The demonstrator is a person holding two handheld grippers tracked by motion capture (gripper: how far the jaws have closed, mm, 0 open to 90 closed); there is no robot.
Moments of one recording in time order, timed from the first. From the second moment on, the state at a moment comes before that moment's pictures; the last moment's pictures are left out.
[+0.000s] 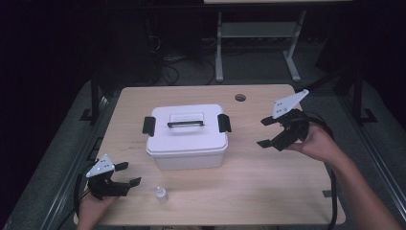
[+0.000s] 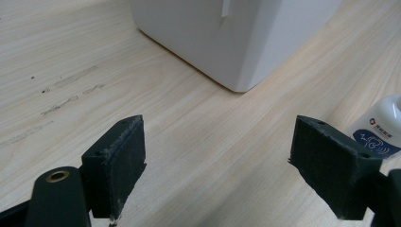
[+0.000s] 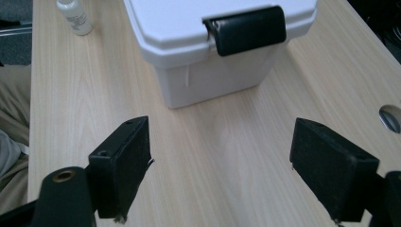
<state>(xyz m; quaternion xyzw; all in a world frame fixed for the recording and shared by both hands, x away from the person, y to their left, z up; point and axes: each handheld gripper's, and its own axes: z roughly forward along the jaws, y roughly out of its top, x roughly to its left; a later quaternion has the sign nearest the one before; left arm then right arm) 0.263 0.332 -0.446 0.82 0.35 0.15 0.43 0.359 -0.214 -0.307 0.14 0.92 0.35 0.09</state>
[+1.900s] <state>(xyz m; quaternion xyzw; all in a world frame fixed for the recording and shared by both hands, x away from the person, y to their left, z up) 0.264 0.333 -0.447 0.81 0.35 0.15 0.44 0.418 -0.047 -0.289 0.01 0.94 0.34 0.02</state>
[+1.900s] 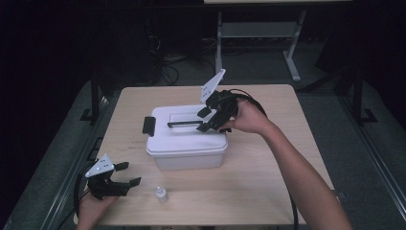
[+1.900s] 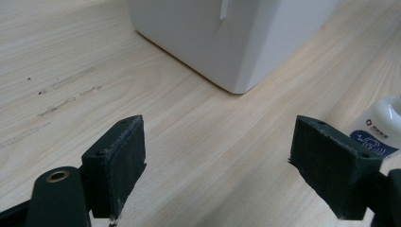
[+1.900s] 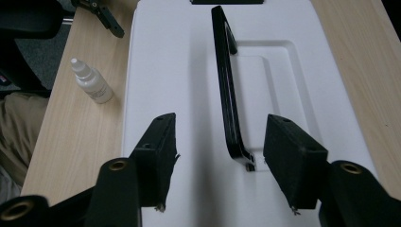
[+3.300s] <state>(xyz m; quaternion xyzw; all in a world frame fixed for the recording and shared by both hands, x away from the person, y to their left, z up) 0.267 0.336 -0.448 0.81 0.35 0.15 0.44 0.439 -0.004 -0.294 0.01 0.95 0.31 0.02</state>
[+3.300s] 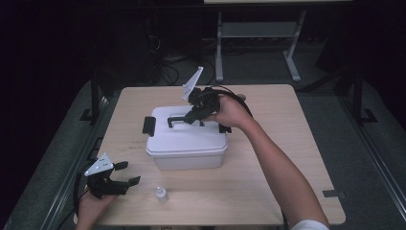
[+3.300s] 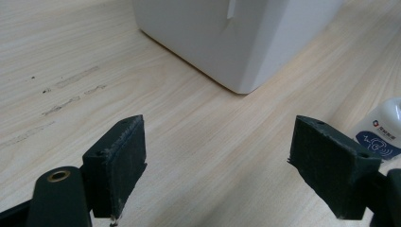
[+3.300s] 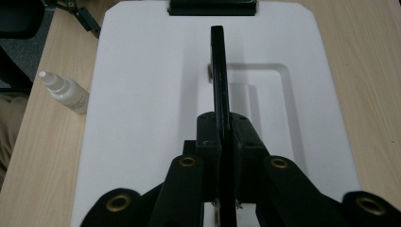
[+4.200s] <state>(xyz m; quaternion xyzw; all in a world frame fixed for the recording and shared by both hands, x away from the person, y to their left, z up) 0.266 0.336 -0.447 0.81 0.35 0.15 0.44 0.434 -0.012 -0.282 0.01 0.94 0.34 0.03</state>
